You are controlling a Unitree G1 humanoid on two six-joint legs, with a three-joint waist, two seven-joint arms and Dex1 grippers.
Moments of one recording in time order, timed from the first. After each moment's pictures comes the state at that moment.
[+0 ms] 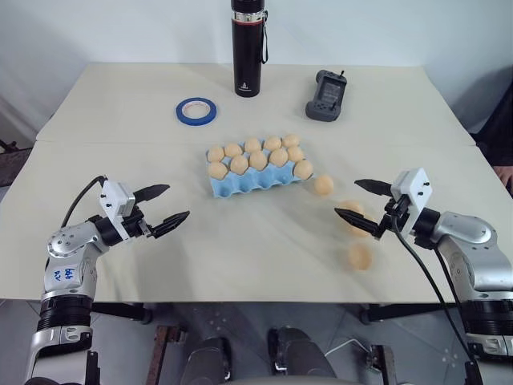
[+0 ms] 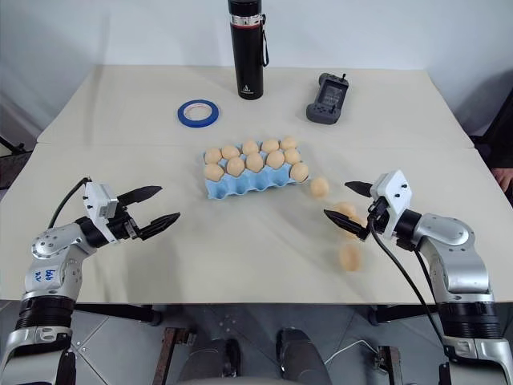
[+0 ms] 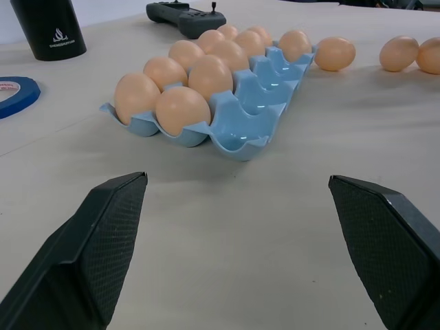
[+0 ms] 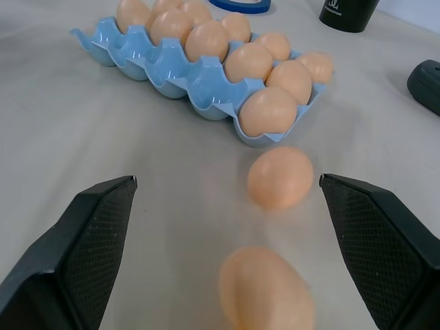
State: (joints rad) left arm -0.35 0.61 0.22 0.37 -0.39 -0.06 -1.04; right arm -0.28 -0.68 -0.14 0.00 0.39 0.23 0.94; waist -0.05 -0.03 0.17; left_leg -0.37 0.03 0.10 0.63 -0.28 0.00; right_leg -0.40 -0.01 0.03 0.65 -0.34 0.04
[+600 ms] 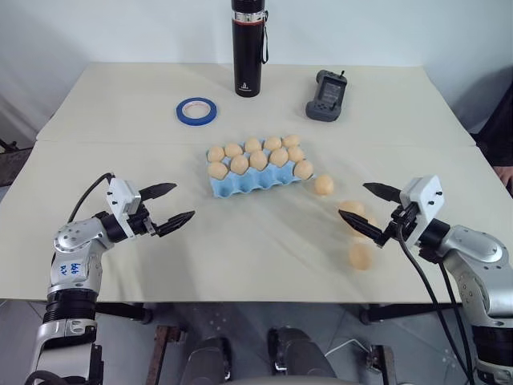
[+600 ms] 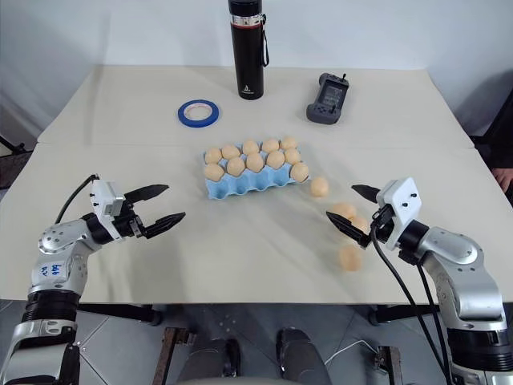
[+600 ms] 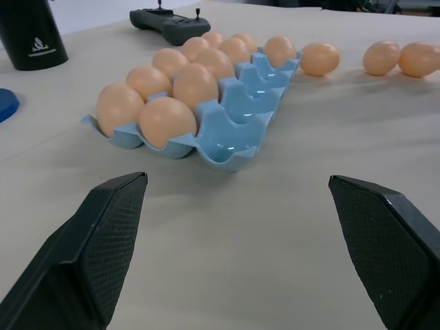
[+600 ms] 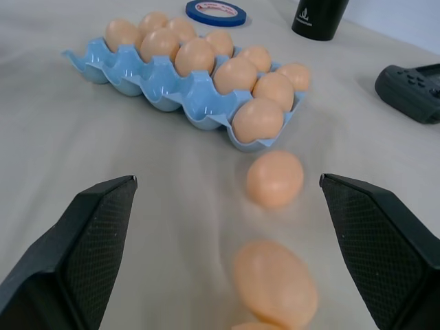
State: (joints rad) left arm -0.40 0.59 0.19 0.42 -0.39 -0.08 -1.08; right arm -0.11 -0.67 -0.22 -0.25 0.46 0.34 0.78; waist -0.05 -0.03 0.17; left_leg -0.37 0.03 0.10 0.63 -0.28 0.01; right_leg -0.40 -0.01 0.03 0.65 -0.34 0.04
